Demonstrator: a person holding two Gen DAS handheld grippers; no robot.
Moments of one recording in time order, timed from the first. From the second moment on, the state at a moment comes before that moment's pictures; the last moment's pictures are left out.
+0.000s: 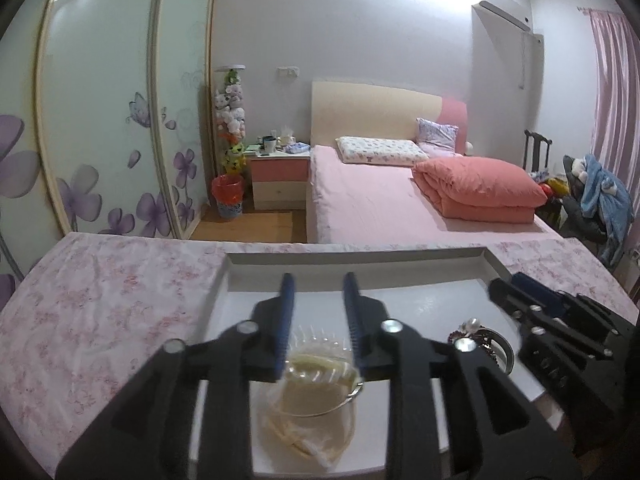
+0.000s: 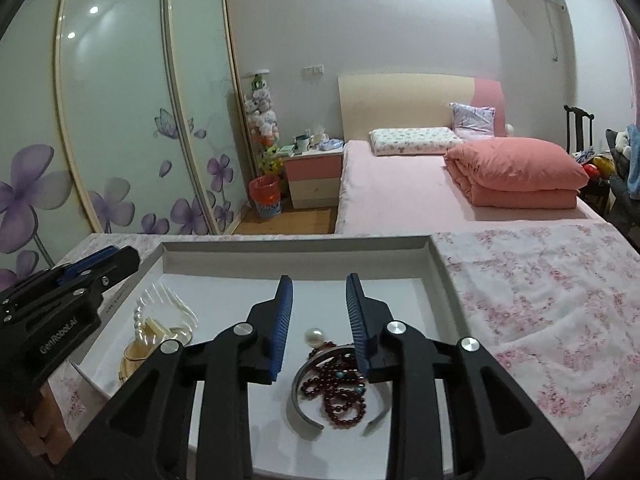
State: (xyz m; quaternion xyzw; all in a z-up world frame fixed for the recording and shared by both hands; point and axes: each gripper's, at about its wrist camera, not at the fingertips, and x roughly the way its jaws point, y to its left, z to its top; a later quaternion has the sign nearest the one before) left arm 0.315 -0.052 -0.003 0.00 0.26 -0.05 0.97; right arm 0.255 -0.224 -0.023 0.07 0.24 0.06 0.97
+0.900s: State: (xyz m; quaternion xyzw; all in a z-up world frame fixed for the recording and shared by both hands) left arm 0.155 -0.064 -0.042 0.03 0.36 -0.23 0.90; right arm 0.125 -0.260 -0.015 0.10 0.22 0.04 0.97
